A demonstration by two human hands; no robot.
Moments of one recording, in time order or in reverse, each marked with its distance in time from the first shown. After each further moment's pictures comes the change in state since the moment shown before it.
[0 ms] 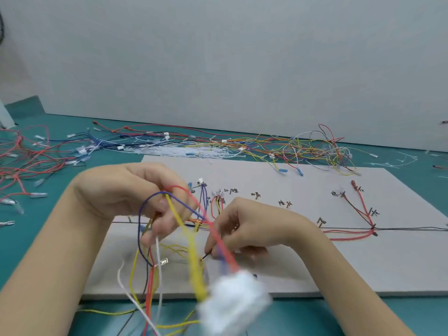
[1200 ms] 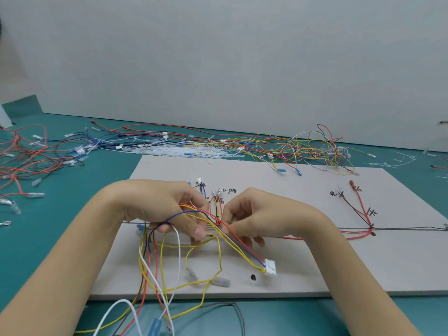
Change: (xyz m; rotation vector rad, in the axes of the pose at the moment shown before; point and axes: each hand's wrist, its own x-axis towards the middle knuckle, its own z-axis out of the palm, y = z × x) left_hand 0.029 -0.006 0.005 0.414 -0.074 -0.194; right_hand -0.009 0.004 -0.014 0.008 0.088 -0.011
